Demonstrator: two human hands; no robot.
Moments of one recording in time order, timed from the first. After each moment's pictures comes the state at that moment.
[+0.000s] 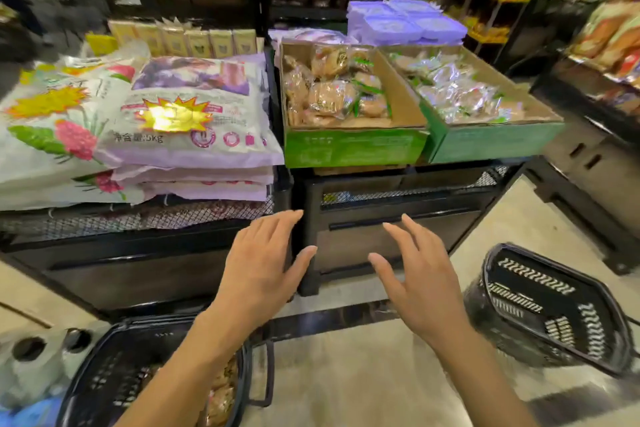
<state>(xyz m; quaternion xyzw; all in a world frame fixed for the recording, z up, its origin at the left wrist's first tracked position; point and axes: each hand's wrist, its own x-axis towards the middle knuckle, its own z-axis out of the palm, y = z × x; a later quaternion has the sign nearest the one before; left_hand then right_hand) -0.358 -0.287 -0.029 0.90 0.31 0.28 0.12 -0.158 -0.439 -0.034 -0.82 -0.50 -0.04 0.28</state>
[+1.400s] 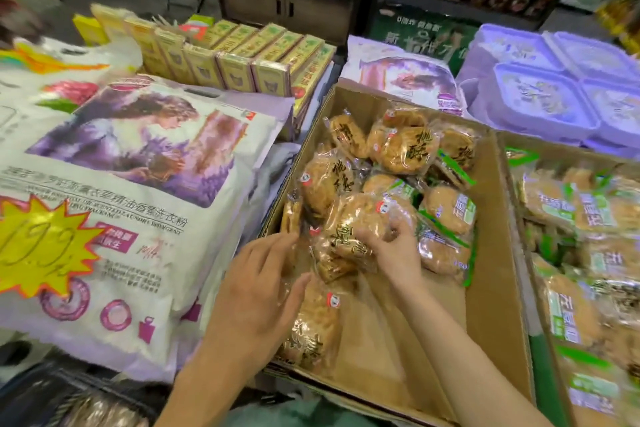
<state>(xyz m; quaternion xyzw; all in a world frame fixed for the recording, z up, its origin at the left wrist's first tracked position) -0.093 0.021 -0.043 0.79 0.51 0.31 0.15 0.140 0.060 -0.074 -0.76 -0.34 0.38 0.41</state>
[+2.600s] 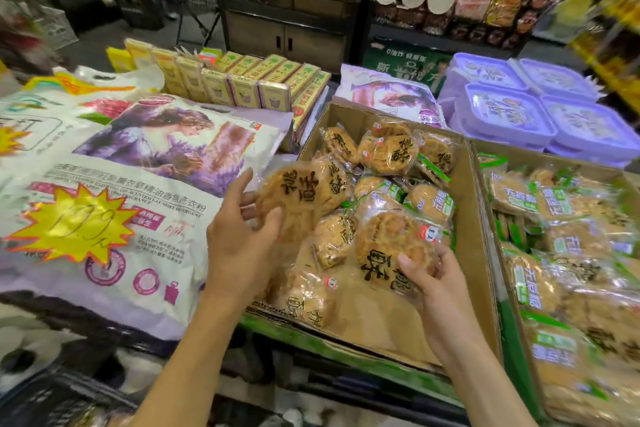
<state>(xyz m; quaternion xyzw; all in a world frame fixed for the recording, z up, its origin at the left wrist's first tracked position) -0.094 0.015 0.030 0.54 0.57 0.50 0.36 0.142 -0.067 -0.003 -0.62 -0.28 0.46 0.58</state>
